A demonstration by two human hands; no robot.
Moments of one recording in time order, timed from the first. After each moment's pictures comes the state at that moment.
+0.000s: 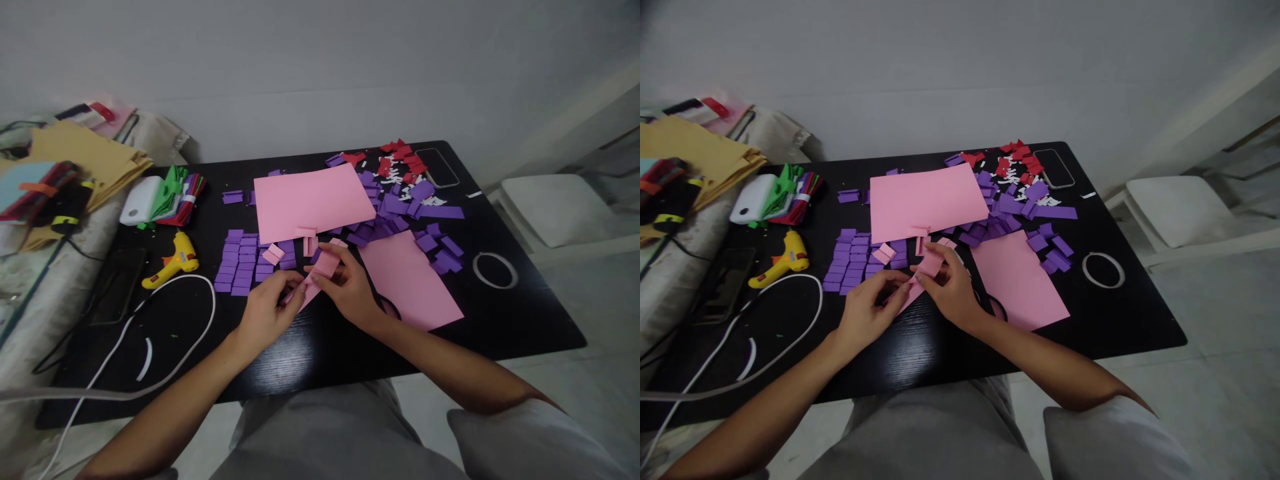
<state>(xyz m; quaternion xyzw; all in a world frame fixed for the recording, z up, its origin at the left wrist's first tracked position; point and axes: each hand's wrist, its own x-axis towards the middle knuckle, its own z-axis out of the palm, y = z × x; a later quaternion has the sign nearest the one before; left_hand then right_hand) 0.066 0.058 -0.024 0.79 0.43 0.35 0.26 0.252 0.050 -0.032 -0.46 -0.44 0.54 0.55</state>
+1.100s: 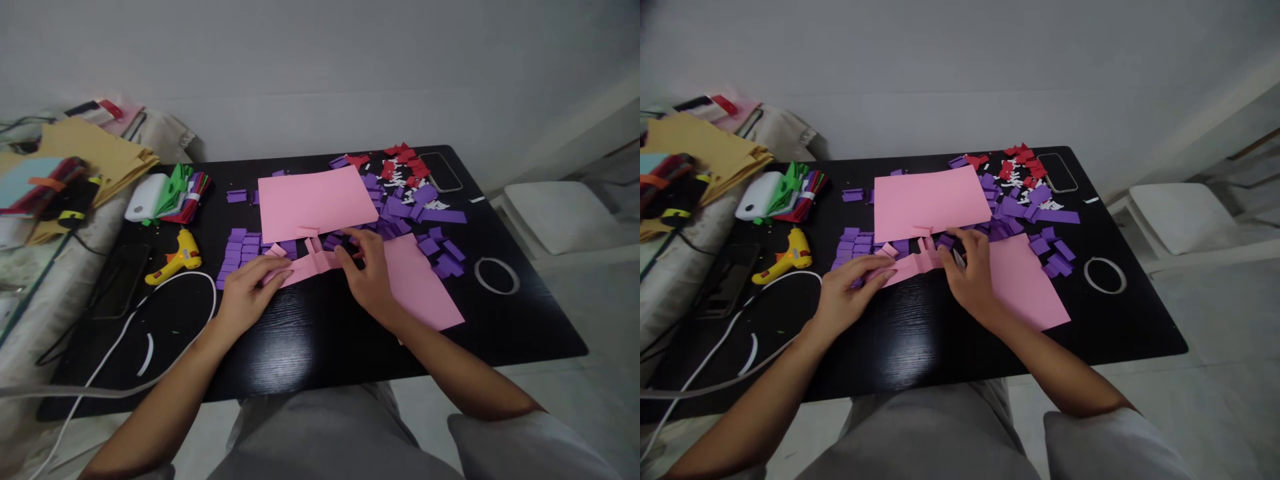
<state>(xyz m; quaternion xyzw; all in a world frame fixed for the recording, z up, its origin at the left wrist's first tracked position) 0.039 0.087 -0.010 0.81 0.39 0.39 0.21 0.281 0.066 -0.022 -0.61 -0.56 0.24 0.51</state>
